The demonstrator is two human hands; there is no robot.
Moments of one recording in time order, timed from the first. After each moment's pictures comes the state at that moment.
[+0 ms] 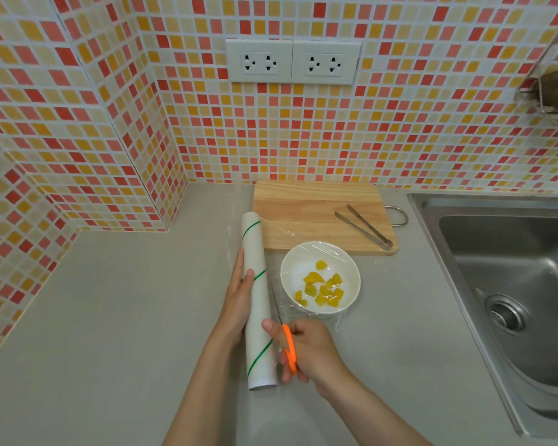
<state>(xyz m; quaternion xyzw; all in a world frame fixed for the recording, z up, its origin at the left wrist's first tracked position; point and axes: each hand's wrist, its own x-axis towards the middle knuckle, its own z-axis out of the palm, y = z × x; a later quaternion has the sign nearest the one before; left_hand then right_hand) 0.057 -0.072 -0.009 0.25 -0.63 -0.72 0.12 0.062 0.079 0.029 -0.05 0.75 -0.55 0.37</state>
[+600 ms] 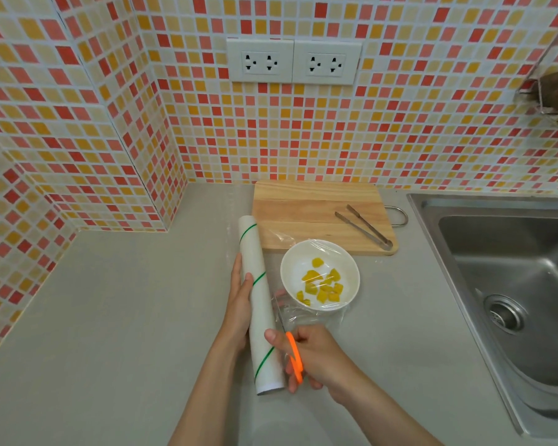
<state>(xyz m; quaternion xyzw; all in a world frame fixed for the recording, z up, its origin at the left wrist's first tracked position) 0.059 -0.063 -0.014 0.27 -0.56 -0.77 0.14 0.061 0.090 0.036 -0.07 0.76 -0.49 0.43</state>
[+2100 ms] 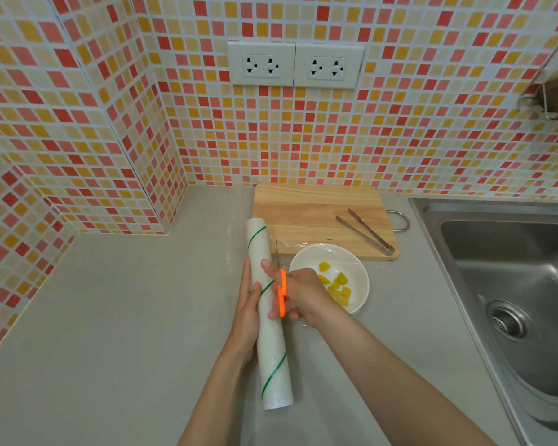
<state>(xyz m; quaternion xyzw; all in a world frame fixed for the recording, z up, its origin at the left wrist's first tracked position) 0.058 -0.052 -0.015 0.24 -0.57 -0.78 0.11 -0.017 0.030 0.041 -0.01 0.74 -0.55 0.39</state>
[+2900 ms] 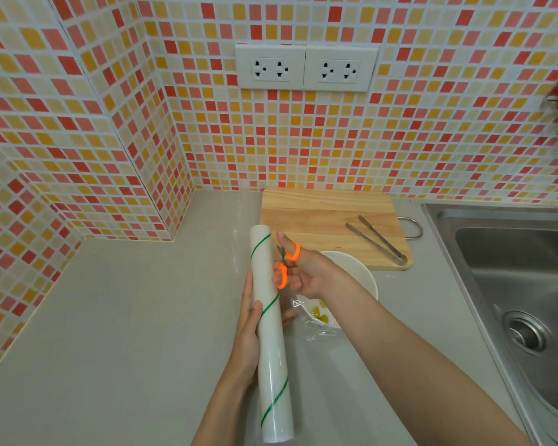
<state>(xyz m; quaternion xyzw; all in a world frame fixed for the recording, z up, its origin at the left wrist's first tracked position) 0.067 -0.051 -0.019 0.18 -0.46 -0.86 0.14 -0.069 0.004 0.059 0.05 0.65 -0.58 0.50</state>
